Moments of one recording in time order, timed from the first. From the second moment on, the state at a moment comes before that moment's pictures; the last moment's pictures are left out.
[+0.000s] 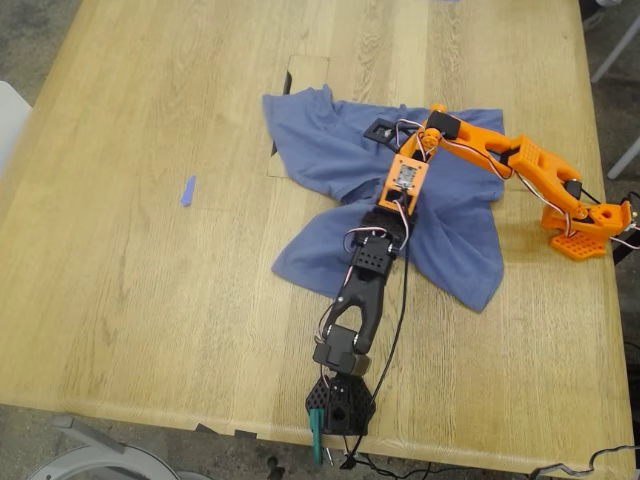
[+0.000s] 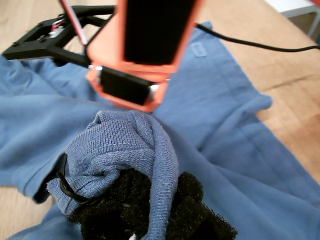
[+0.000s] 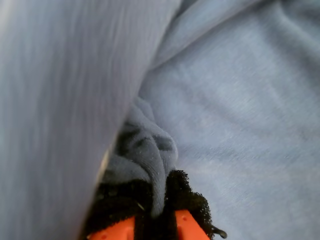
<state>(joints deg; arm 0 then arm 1) 22.6 111.9 115.0 20.5 -83.1 8.3 40.2 8.3 96.5 -72.3</state>
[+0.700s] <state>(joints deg) 40.8 99.4 115.0 4.8 -83.8 14.2 37.7 4.0 96.6 -72.4</state>
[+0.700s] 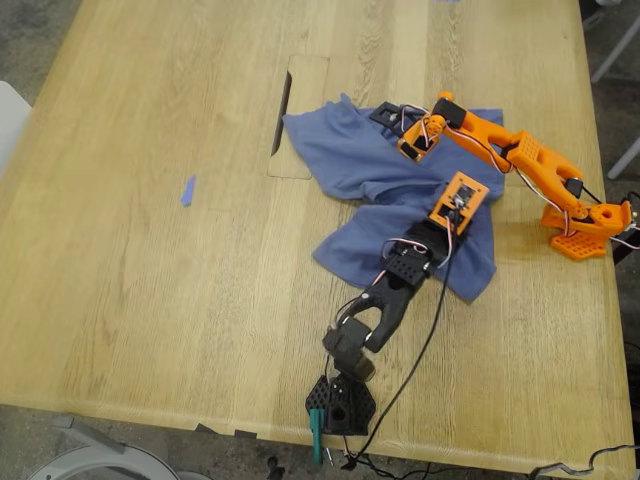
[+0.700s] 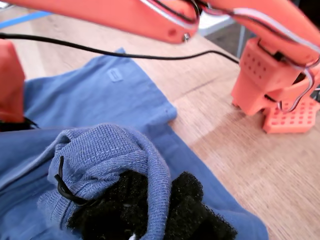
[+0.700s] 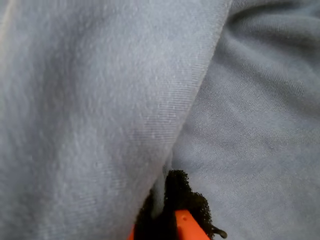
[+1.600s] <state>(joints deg) 44.9 65.0 92.0 -2.8 -90.9 16.8 28.9 -4.1 96.8 -72.5</state>
